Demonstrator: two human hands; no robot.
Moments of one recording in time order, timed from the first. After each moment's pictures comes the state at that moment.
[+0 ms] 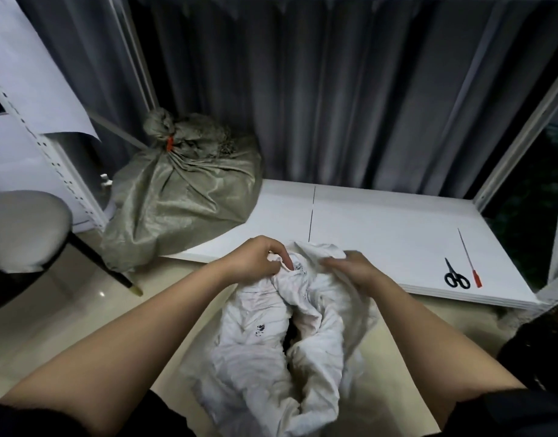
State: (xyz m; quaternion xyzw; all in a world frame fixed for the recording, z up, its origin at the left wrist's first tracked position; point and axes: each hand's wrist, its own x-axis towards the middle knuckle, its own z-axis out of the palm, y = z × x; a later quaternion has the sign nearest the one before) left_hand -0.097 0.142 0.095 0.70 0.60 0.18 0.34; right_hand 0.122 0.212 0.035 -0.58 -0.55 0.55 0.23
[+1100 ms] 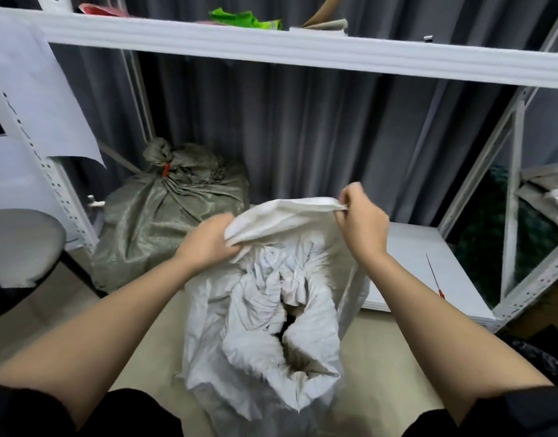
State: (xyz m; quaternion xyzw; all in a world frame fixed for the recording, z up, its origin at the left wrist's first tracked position) left_hand -0.144 0.129 0.142 0.67 0.70 0.25 0.05; right_hand 0.118 0.180 0.179 -0.56 -0.72 -0.01 0.40
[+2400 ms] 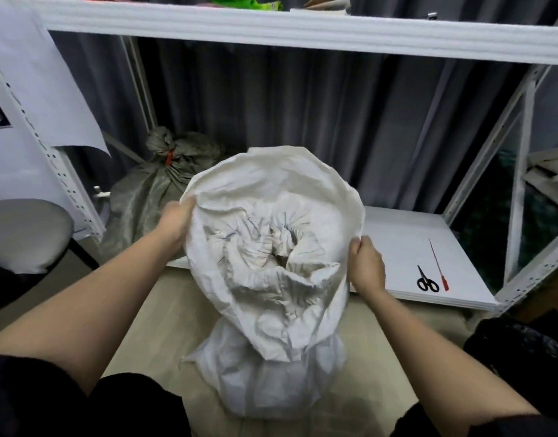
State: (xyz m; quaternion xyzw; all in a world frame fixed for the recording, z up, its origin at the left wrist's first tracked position) left_hand -0.177 0.126 0.152 0.30 0.68 0.56 0.37; right_hand 0.137 0.153 0.095 -0.71 -0.57 0.22 0.35
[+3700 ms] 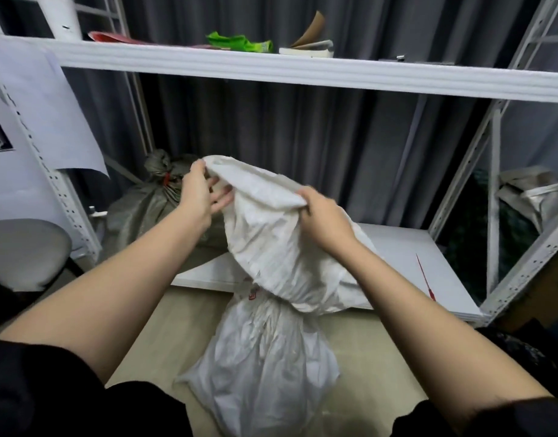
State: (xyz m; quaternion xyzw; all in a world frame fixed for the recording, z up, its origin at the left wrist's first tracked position) left_hand -0.122 0.132 0.239 0.23 0.49 0.71 0.46; right_hand 0.087 0.126 0.224 -0.53 -0.79 0.11 0.29
